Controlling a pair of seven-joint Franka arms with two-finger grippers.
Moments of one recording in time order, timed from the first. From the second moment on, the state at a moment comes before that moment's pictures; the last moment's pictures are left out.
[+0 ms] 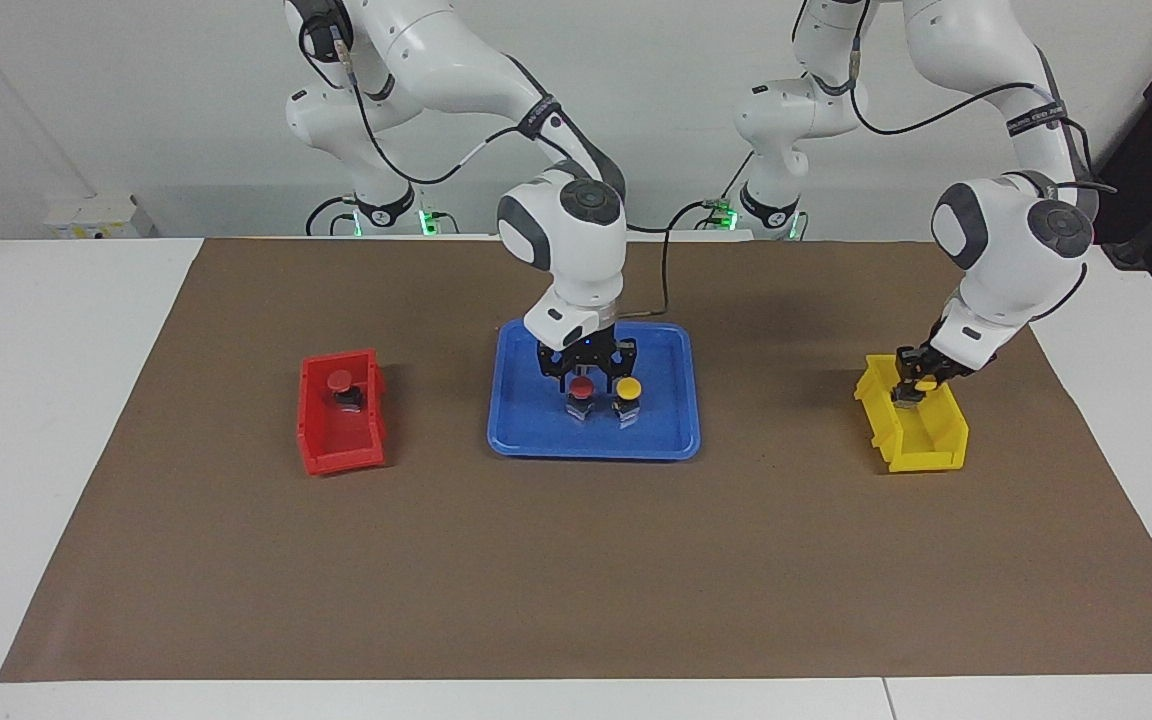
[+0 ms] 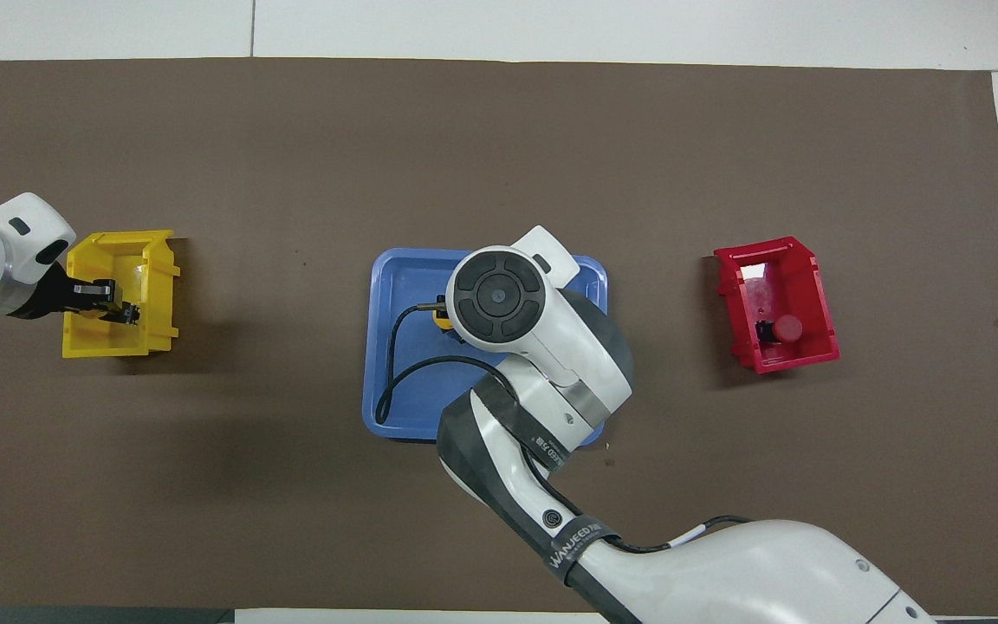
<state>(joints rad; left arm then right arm) 0.05 0.08 0.01 -2.12 0.06 2.19 0.09 0.54 0.39 0.13 -1.76 -0.14 2.22 0.78</state>
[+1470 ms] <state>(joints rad) -0.35 0.07 -0.04 -1.88 0.06 1.97 -0.51 -0.01 0.10 0.11 -1.80 -0.02 1.88 -0.05</state>
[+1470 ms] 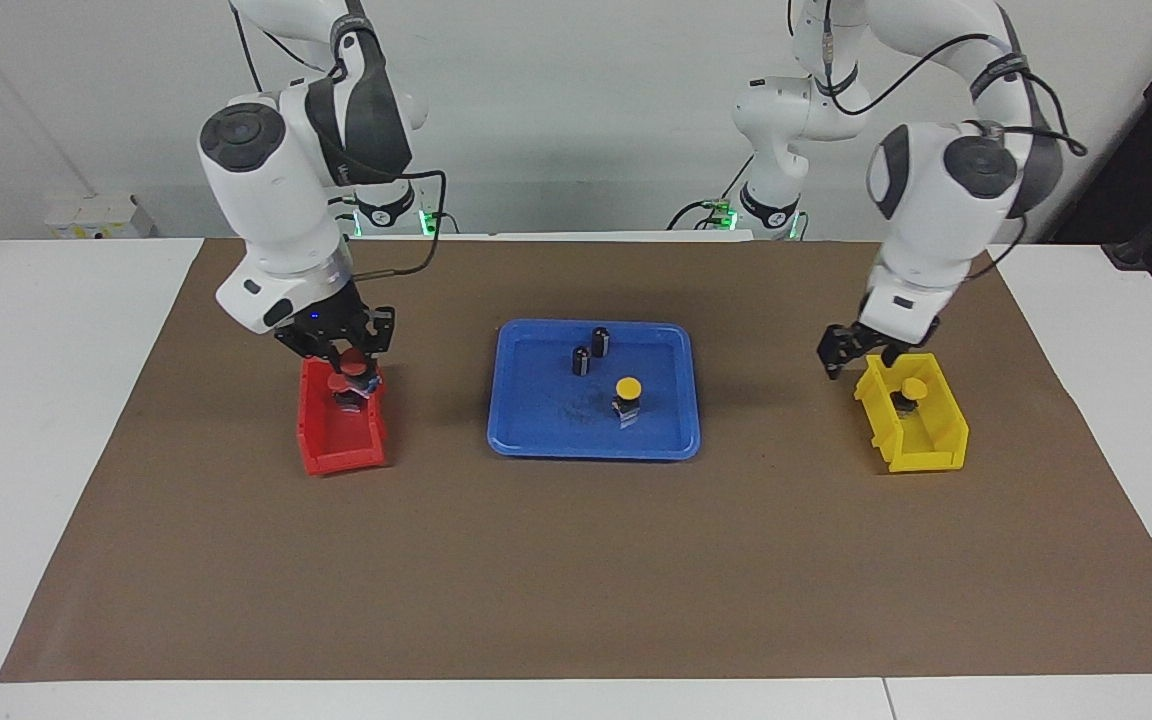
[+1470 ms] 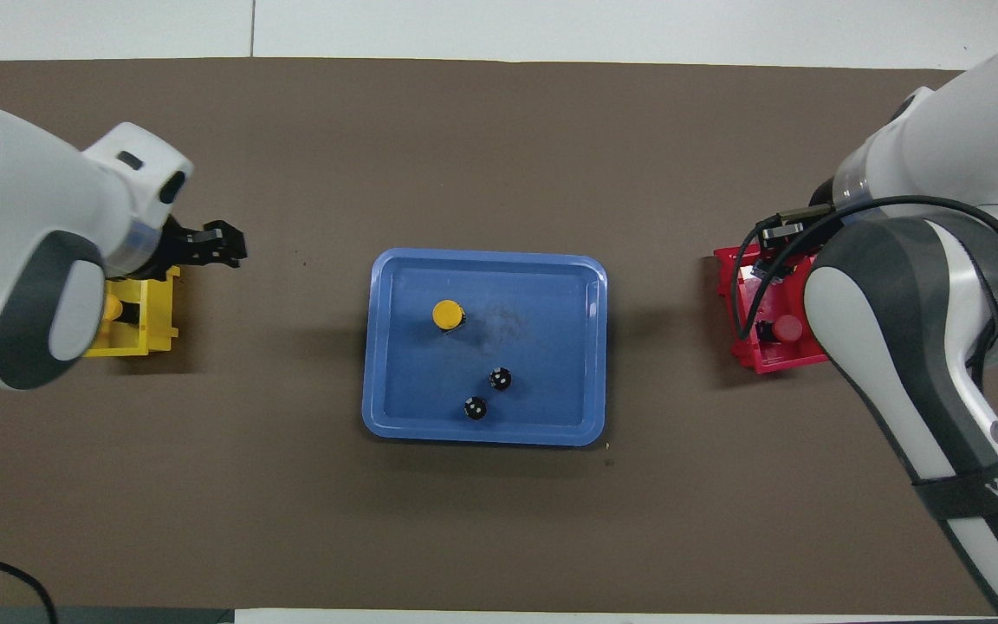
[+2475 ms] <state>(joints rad) -0.65 0.31 -0.04 -1.86 0.00 2.21 -0.76 -0.06 0.06 0.11 -2.18 -0.02 2.39 -0.18</state>
